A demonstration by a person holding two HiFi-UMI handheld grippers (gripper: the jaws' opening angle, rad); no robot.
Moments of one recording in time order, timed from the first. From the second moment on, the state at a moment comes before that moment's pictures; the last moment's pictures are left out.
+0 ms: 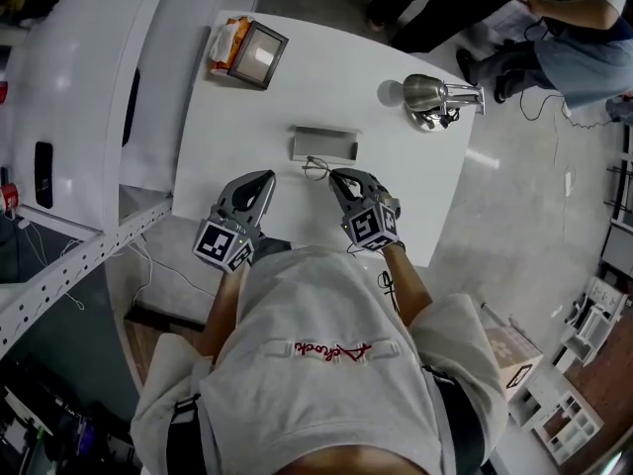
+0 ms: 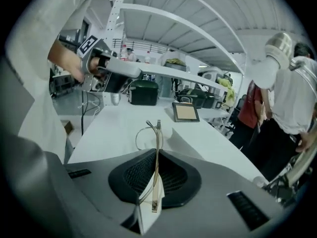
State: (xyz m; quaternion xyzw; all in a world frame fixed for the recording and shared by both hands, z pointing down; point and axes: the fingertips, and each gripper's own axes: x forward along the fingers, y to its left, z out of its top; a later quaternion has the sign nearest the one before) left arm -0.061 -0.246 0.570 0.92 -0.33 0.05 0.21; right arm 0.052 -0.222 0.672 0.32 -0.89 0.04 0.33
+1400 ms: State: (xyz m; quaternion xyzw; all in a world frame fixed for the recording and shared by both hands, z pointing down) left arm -0.100 -0.239 0.573 0.89 -0.38 0.03 0.22; right arm 0.045 -0.291 0.723 0.20 -0.86 -0.07 0.47
